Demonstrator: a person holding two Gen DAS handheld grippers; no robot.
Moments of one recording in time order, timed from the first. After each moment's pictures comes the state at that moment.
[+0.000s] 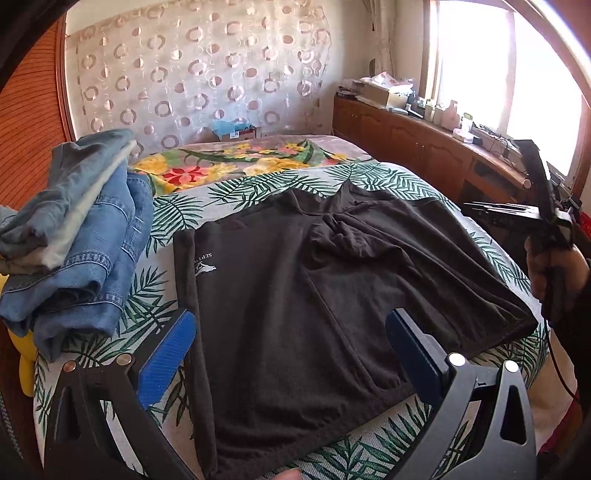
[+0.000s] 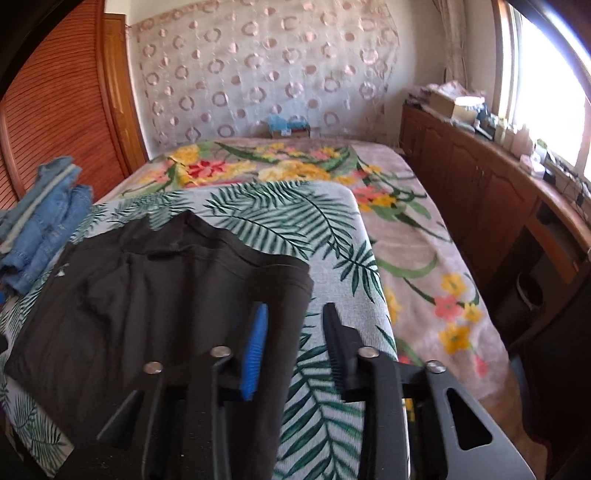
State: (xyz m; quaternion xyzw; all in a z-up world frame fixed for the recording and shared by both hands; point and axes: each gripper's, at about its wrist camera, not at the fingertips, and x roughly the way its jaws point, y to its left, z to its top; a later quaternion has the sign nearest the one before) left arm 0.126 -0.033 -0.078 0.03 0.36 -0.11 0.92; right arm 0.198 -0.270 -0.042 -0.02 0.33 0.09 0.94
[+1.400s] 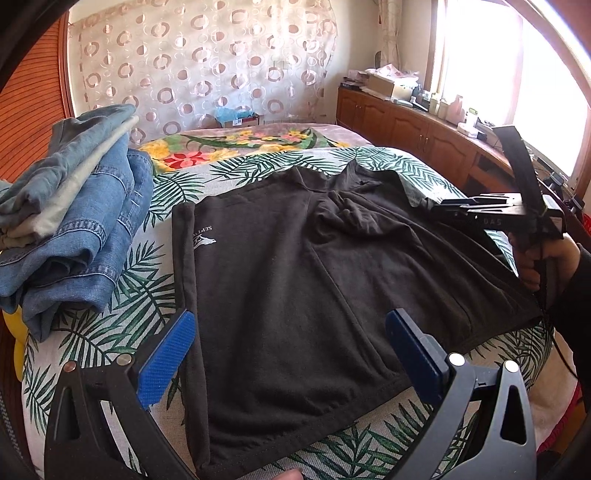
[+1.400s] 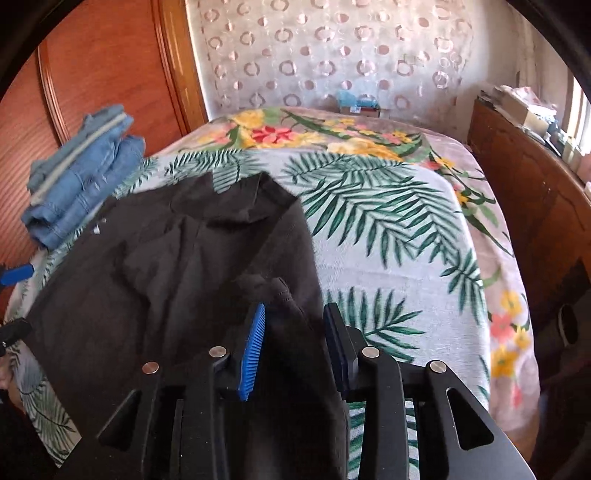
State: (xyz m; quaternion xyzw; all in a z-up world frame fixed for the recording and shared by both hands) left arm 0.121 -0.030 -0.093 0.03 0.38 -0.11 0.92; right arm 0.180 -0.213 -0.026 -0.08 0.36 0.21 0.90
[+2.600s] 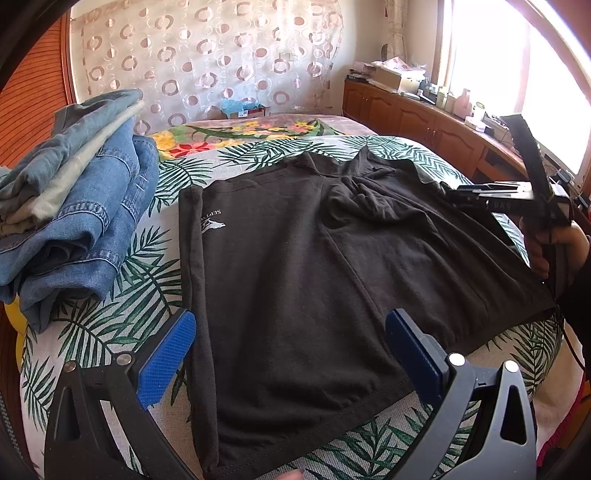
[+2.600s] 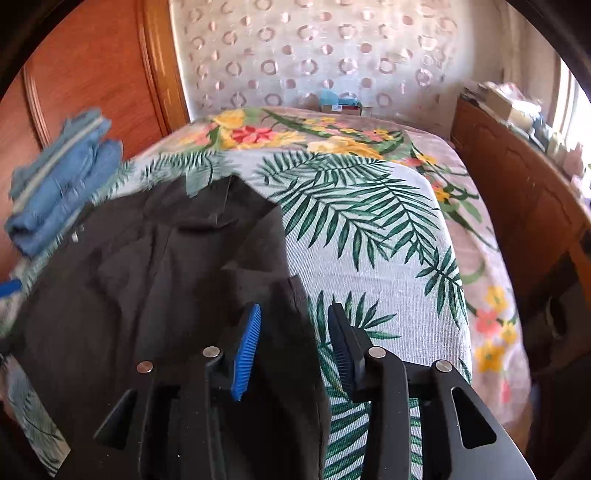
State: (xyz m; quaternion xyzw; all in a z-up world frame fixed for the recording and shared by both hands) left arm 0.123 -0.024 -0.105 0.03 0.40 -0.09 0.91; right arm 0.206 -0.231 -0.019 -0.09 0.37 0.17 0.91
